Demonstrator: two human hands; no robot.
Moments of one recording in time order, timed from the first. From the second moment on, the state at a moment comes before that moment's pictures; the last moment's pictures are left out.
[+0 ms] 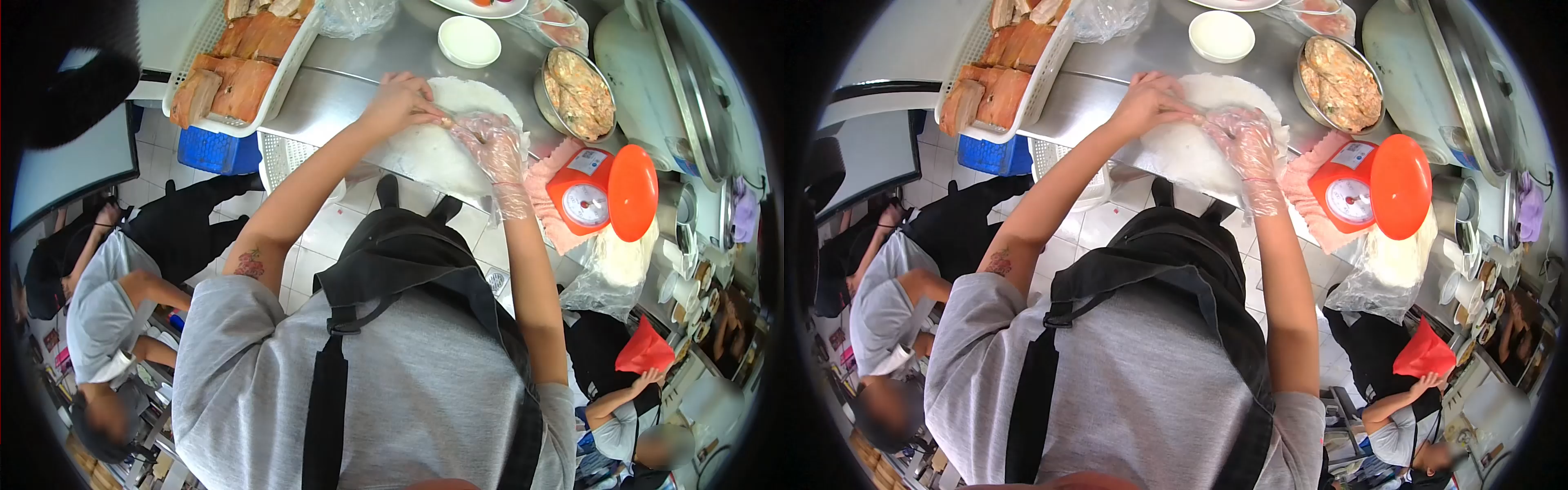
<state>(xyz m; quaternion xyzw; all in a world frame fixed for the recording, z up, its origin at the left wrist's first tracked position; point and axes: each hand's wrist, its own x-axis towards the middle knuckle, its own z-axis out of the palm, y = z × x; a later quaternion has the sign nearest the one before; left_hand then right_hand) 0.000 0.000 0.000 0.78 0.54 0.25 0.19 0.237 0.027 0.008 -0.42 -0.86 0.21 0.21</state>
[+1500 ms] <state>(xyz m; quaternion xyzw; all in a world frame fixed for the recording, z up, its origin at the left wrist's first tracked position) -0.042 -0.028 0.000 0.75 0.61 0.20 0.12 0.319 0.026 -0.013 -0.46 -0.85 0.16 0.18</state>
